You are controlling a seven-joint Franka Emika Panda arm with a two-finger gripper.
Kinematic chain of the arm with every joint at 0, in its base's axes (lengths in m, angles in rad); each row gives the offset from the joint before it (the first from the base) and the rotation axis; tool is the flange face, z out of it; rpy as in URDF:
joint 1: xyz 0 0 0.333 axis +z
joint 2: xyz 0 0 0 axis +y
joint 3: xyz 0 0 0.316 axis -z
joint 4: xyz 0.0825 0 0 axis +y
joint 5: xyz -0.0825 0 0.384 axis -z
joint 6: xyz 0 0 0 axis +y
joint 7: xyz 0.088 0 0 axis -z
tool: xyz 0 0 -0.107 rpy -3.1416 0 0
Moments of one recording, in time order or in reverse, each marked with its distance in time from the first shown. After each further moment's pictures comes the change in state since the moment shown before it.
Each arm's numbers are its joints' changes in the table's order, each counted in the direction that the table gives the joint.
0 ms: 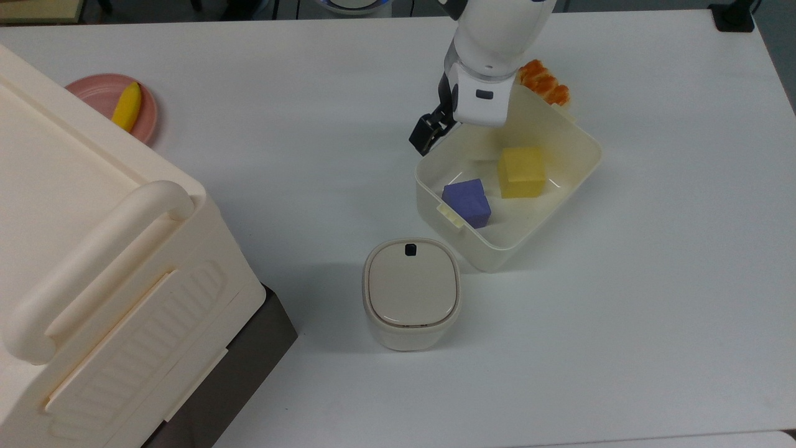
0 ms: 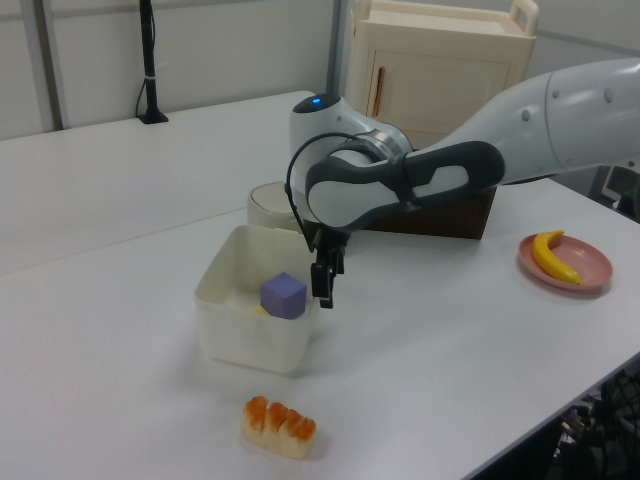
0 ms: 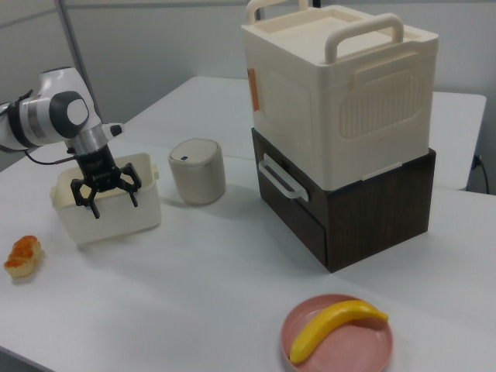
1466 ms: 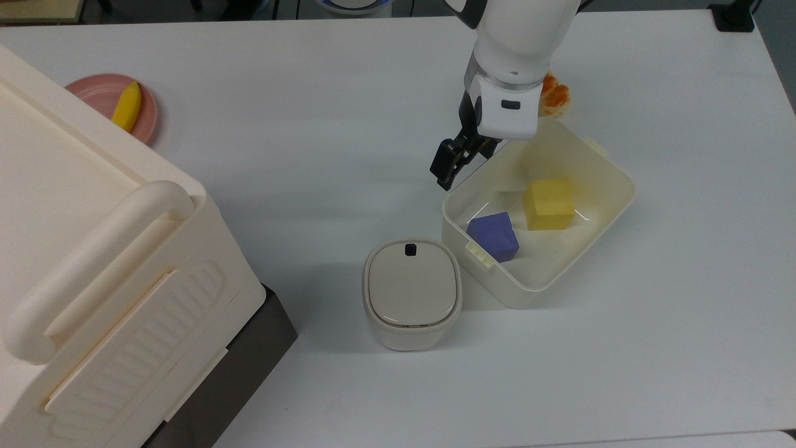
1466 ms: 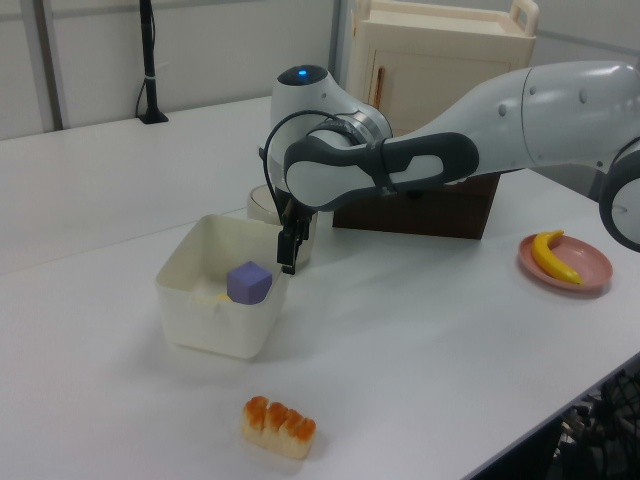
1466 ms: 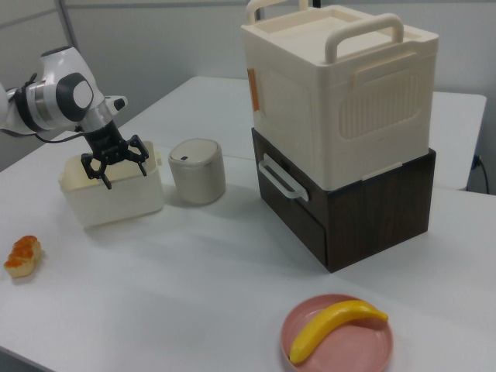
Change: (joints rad) arm 0.001 0.095 -0.002 -0.184 0.025 -0.085 0.000
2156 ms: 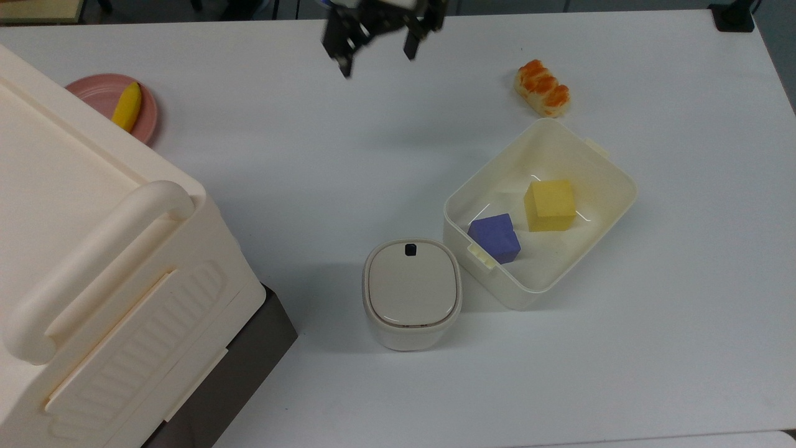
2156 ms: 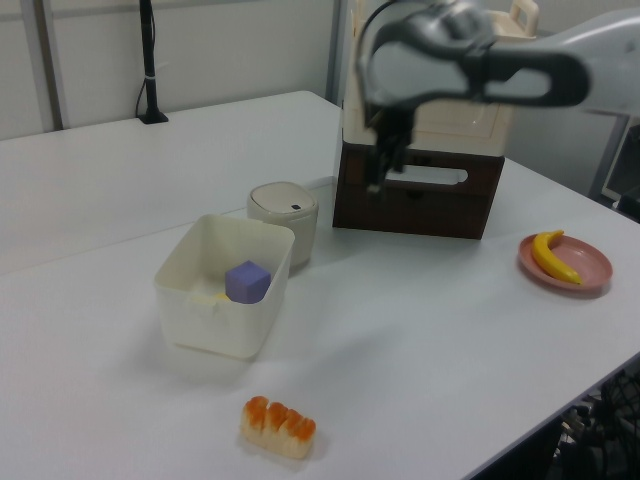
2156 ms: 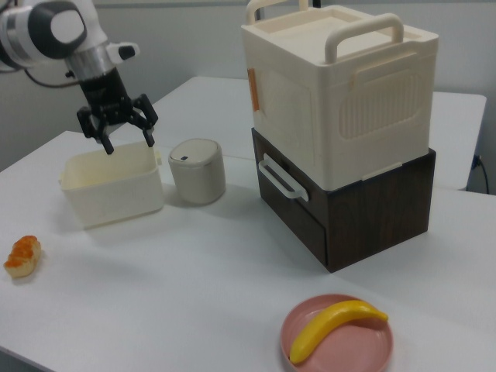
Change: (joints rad) arm -0.177 -0.330 0.007 0.027 -0.050 0.350 0.085
